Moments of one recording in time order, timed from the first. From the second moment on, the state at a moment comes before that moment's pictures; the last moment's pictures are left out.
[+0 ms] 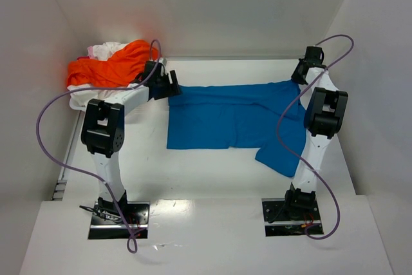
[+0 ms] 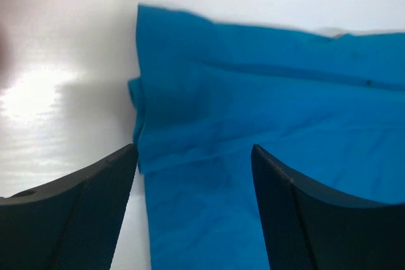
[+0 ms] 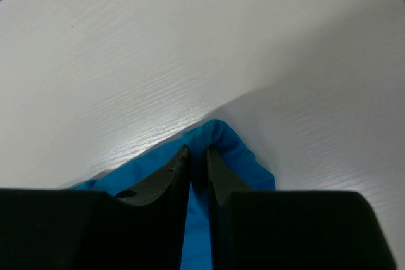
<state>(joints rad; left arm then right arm) -0.21 2.01 1.45 -0.19 0.13 -0.43 -0.23 2.31 1.89 -0.37 0.01 0.29</state>
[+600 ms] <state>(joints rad) -0.21 2.01 1.37 -0.15 0.08 -0.48 -0.23 2.31 1.93 -0.36 -0.01 0.29</state>
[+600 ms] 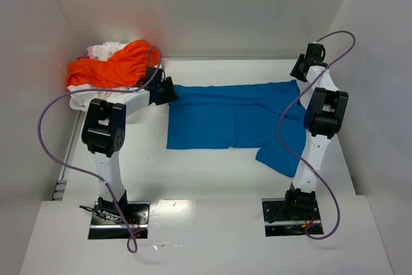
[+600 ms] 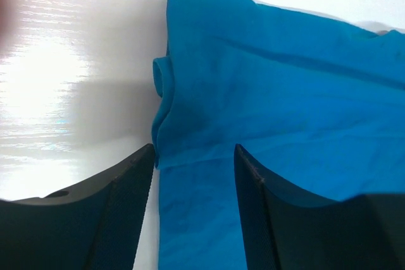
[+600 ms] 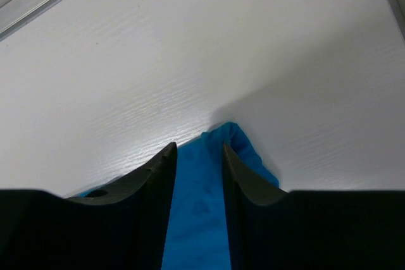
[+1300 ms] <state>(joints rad) -0.21 2.02 1.37 -0.14 0.09 -0.48 -0.23 2.35 1.92 -0.38 0.01 0.27</state>
